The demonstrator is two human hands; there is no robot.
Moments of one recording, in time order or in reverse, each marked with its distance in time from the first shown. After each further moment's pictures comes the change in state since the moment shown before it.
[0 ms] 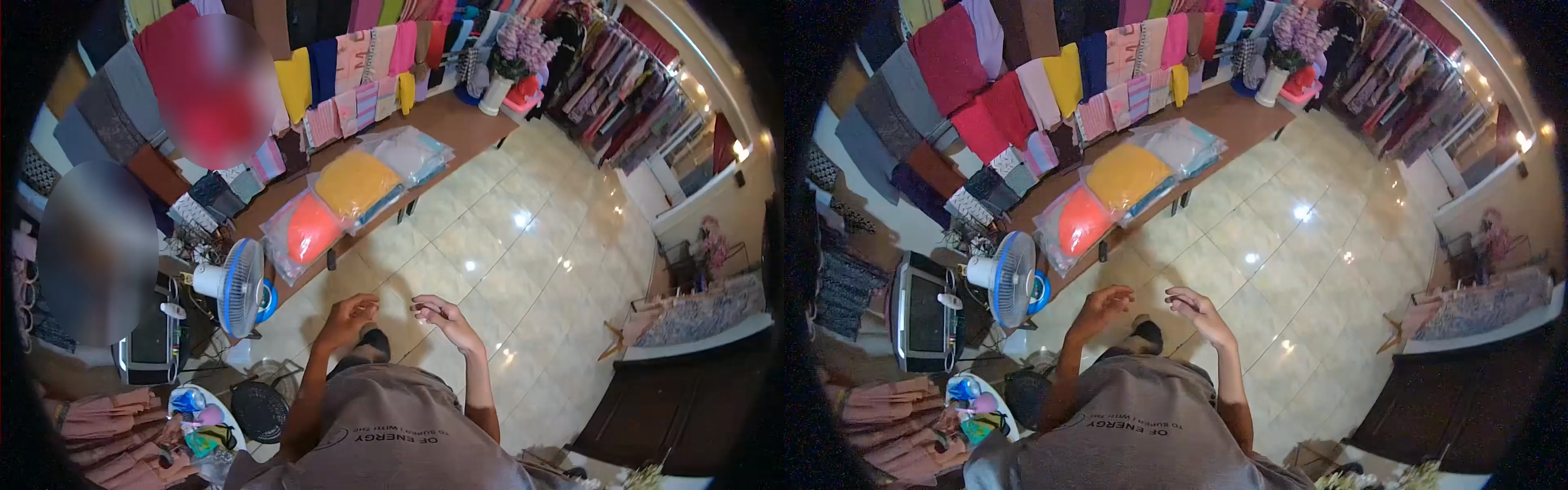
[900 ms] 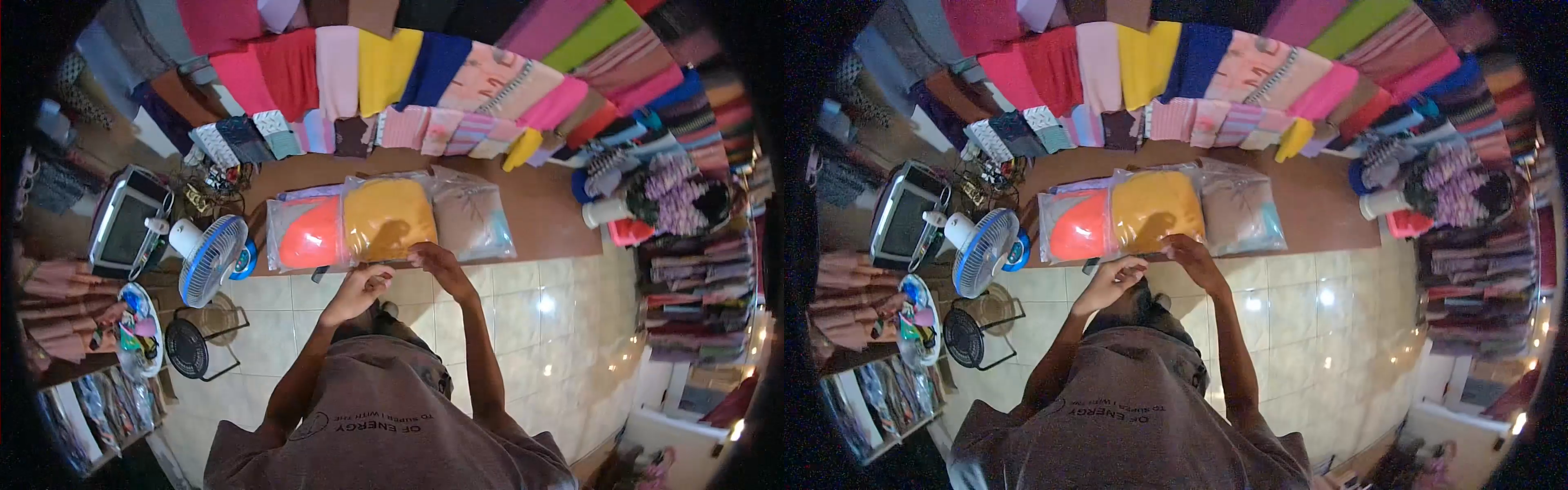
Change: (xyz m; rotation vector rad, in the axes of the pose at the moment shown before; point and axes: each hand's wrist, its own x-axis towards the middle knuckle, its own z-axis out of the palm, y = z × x) left_hand 0.363 0.038 -0.057 0.034 0.553 -0.003; right_hand 0.517 -0.091 -0.153 -0.183 -0.695 -0.007
